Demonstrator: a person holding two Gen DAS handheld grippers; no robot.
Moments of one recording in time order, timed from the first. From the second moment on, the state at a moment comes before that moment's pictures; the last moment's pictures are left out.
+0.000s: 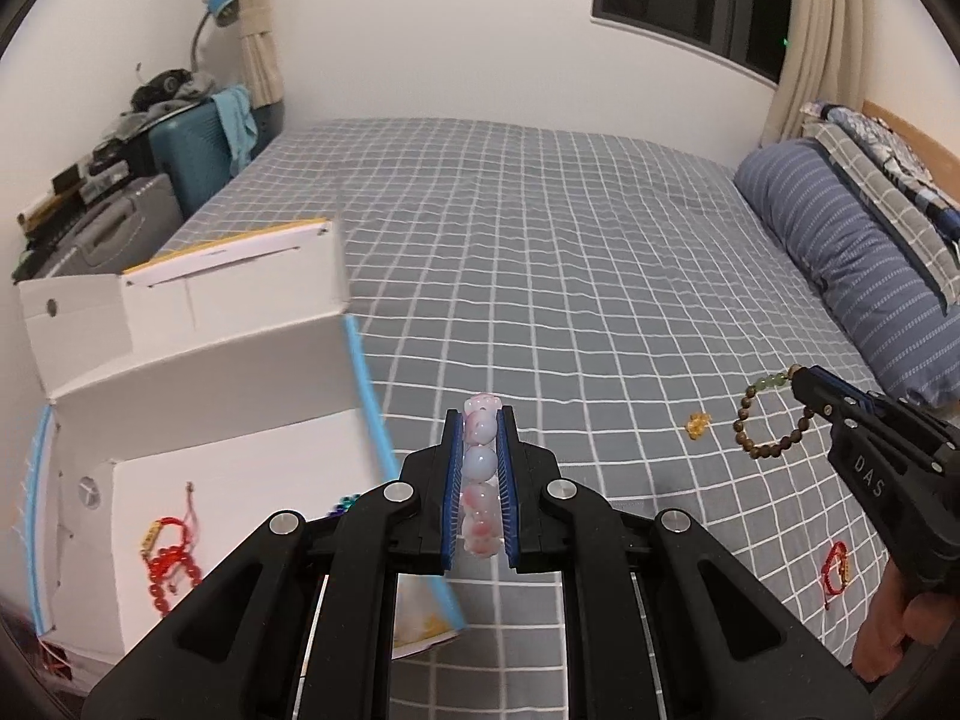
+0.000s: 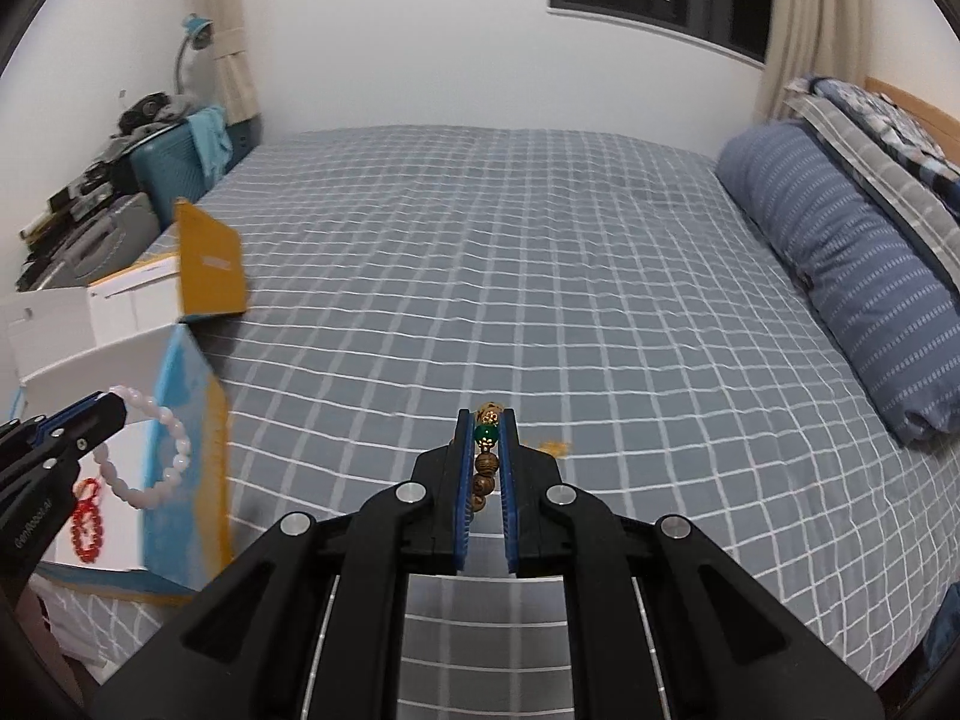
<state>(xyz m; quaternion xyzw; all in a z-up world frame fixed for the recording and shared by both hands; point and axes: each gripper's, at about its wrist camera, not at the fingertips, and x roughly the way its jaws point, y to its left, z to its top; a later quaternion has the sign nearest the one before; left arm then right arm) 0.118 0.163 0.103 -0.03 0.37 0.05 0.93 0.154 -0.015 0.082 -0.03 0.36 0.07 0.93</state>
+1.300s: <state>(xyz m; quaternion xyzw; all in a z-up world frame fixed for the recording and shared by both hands) 0.030 0.370 0.060 -0.10 0.41 0.19 0.89 0.095 0.245 0.026 -0.12 0.39 0.25 0.88</state>
